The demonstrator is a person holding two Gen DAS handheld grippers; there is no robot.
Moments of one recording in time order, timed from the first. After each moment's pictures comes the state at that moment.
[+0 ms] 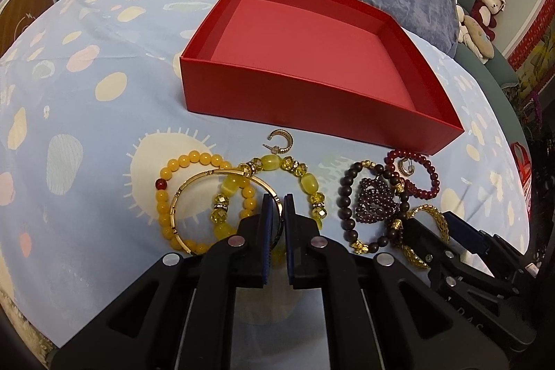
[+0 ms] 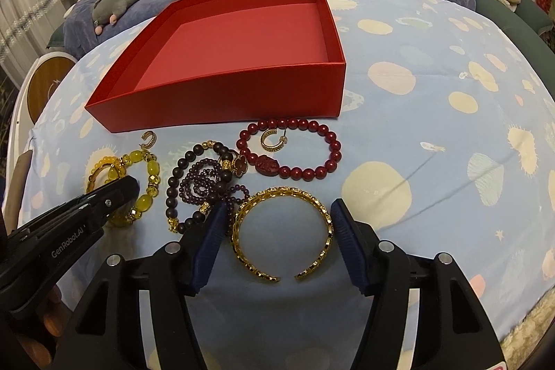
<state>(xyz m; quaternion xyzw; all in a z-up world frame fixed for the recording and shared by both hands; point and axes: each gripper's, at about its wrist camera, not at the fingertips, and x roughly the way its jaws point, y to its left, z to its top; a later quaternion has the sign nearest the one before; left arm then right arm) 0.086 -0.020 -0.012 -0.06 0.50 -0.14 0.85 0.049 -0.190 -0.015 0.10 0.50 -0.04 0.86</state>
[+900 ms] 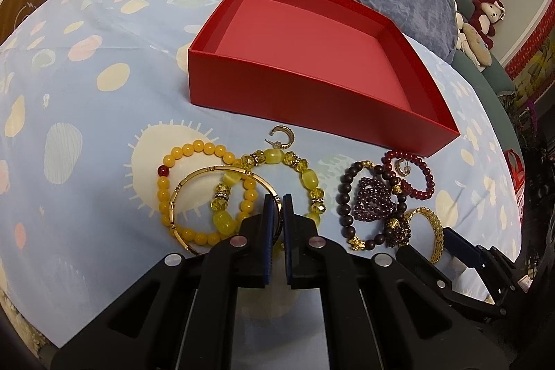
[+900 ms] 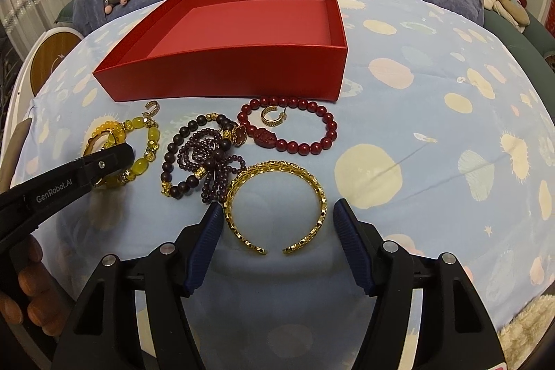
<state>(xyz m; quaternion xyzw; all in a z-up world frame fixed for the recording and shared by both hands) 0.082 -0.013 -0.013 -0.08 0.50 -0.14 0.85 0.035 -0.186 -0.018 0.05 0.50 -0.03 0.86</state>
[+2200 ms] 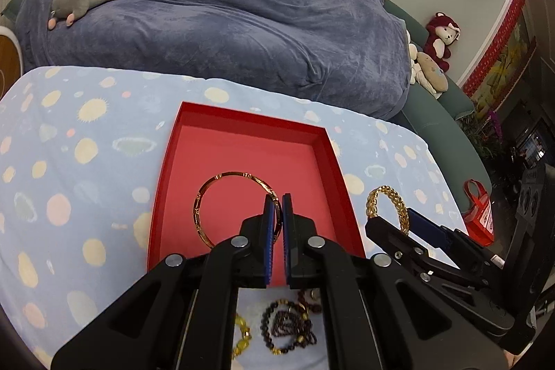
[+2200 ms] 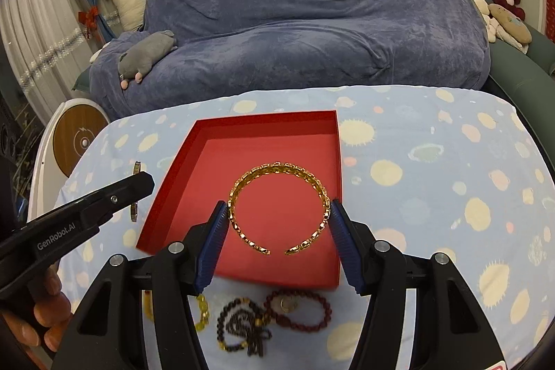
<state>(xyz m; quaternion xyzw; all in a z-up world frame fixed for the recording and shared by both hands) 0.177 -0.047 0.116 -0.08 0.41 -0.22 0.88 0.139 -0.222 0.099 0.11 0.40 0.00 0.91</state>
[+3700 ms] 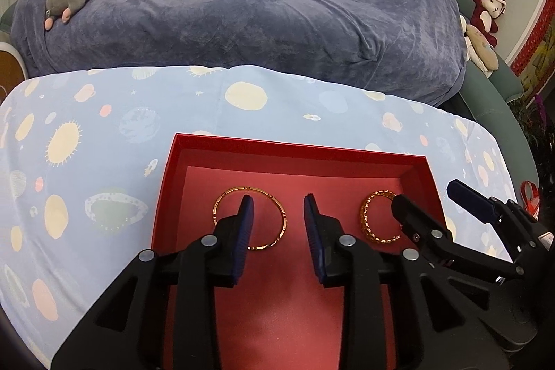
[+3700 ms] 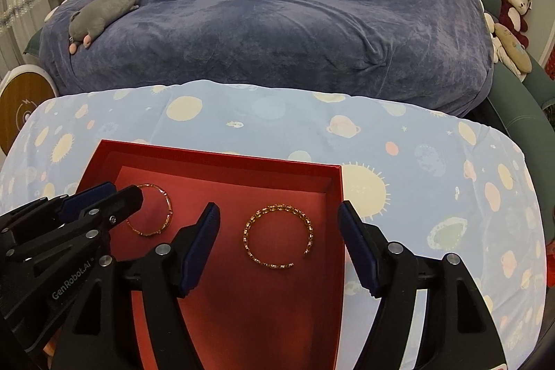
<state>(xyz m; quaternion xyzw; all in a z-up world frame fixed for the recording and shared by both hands) 0.318 -0.078 0.044 -0.02 0.48 -0.15 0.87 0.295 -0.222 0.047 0.02 0.46 -0.06 0.88</state>
